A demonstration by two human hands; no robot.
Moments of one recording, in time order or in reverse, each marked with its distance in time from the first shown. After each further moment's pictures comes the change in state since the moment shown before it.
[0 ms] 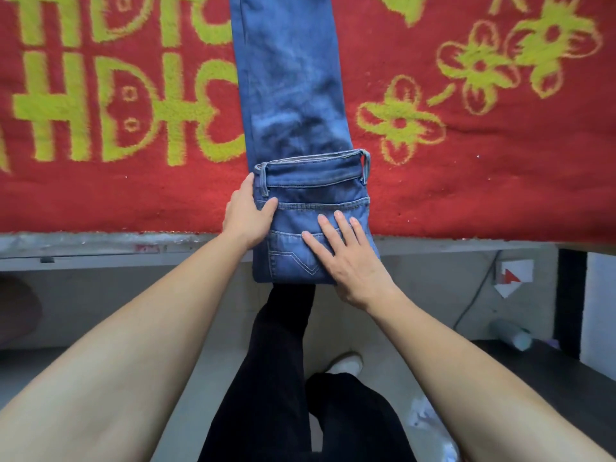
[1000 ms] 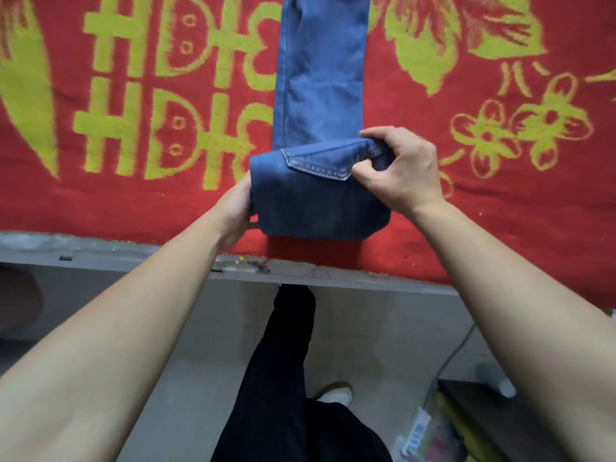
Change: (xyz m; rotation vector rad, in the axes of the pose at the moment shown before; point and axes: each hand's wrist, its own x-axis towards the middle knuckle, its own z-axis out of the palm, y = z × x) left_hand -0.006 0.044 -0.093 -0.789 -0.288 -0.152; right_hand 0.093 0.098 -0.172 0.671 0.648 0.287
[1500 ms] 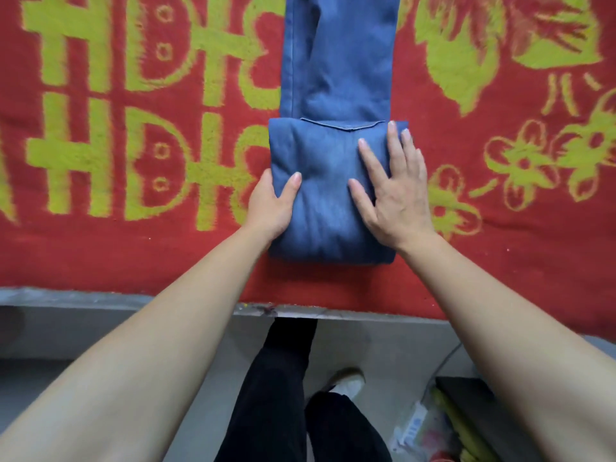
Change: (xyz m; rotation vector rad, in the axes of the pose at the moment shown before) left_hand 0.124 0.025 0.013 0.301 0.240 0.303; right_hand 0.053 0.059 0.096 -0.491 -0.133 -0.088
